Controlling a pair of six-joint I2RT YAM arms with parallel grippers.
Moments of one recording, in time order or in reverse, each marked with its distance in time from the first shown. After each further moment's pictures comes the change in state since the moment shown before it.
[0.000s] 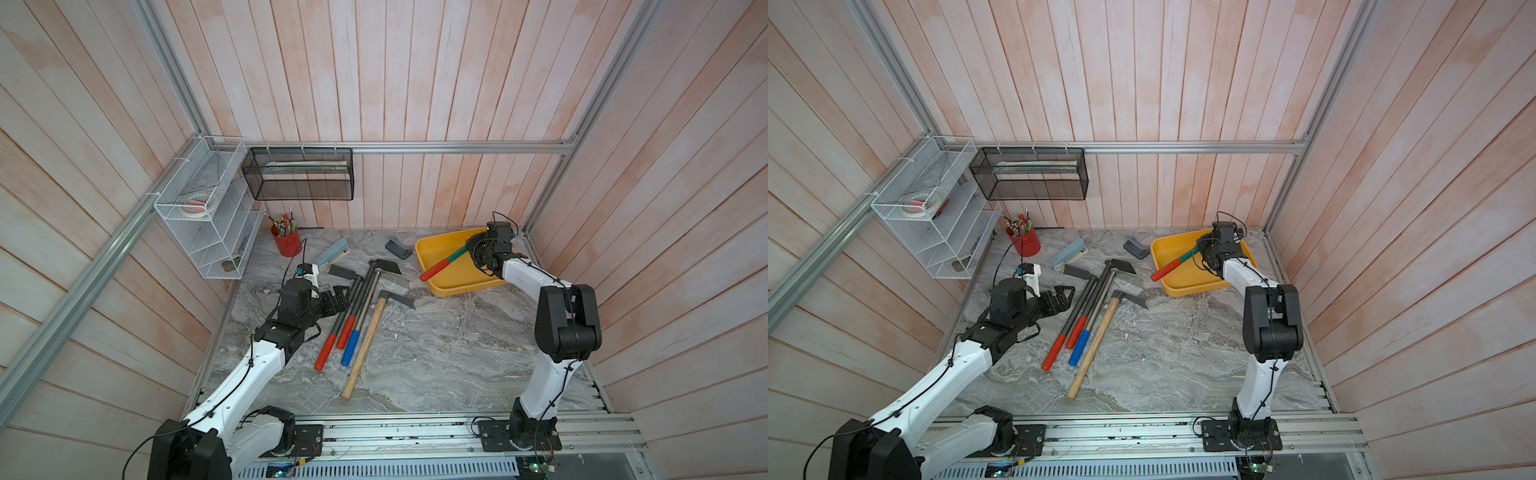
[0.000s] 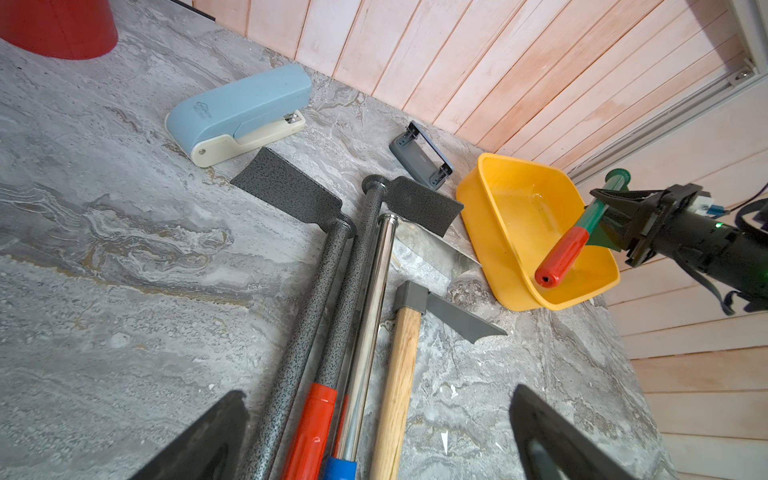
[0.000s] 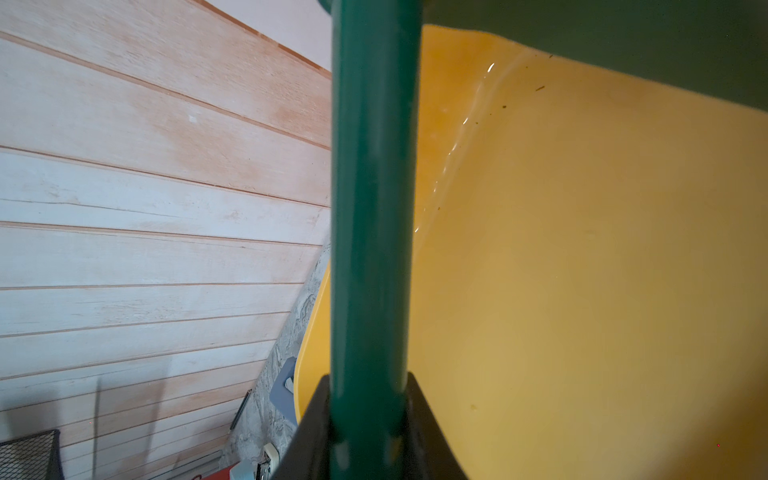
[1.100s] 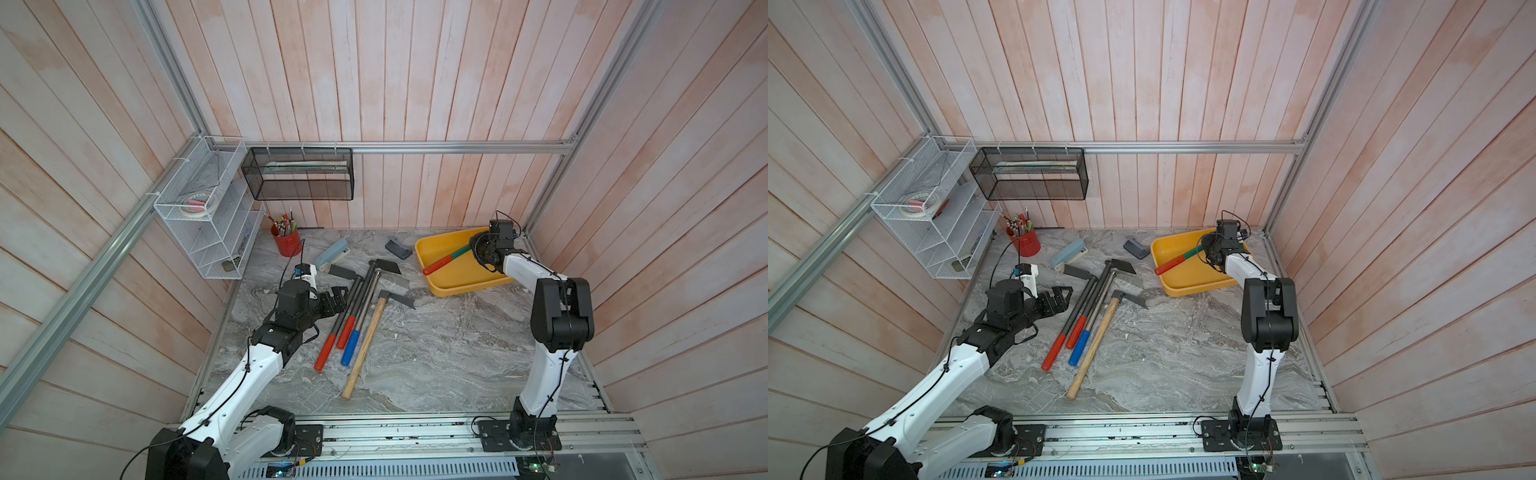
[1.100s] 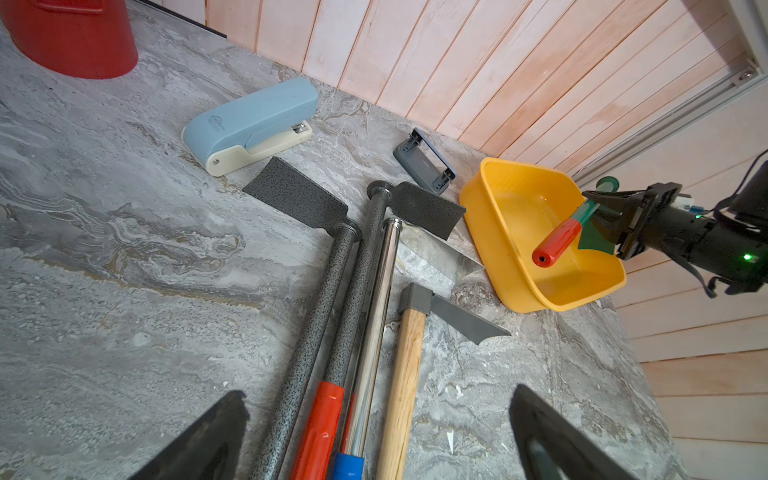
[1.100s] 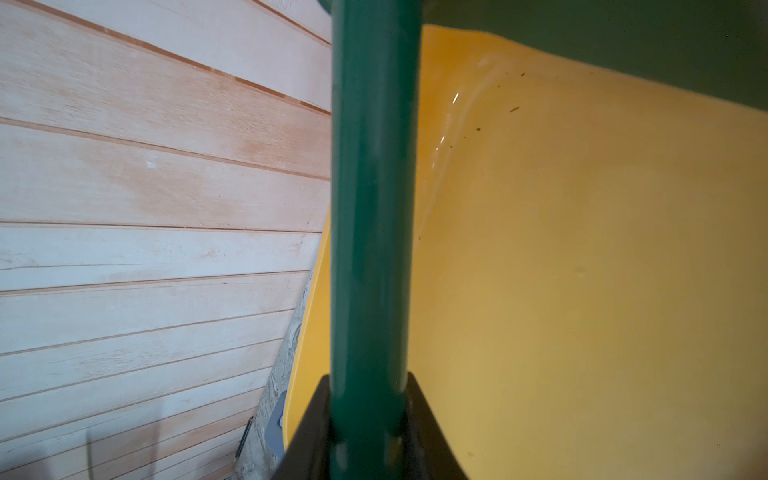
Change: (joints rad) left arm 0.000 -0.034 0.000 -0.027 -0.026 0.018; right arm -0.040 0.101 0.103 -0.038 -0.023 0.049
